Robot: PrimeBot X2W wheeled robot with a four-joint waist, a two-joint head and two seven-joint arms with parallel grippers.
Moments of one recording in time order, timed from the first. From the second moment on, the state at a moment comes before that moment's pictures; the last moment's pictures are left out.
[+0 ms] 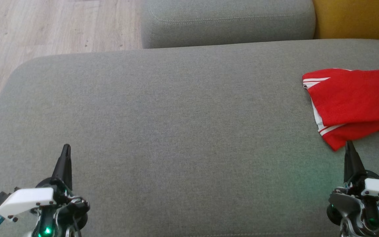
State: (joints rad) left arm -0.05 0.04 0.08 0.28 -1.60 -0.12 0.11; right arm -0.05 -0.05 -0.13 0.28 1.61 0.12 0.10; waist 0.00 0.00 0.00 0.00
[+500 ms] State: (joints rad) left arm -0.05 0.04 0.08 0.28 -1.60 -0.12 0.11; right arm -0.05 -0.05 -0.13 0.28 1.61 0.12 0.10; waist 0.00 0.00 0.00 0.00
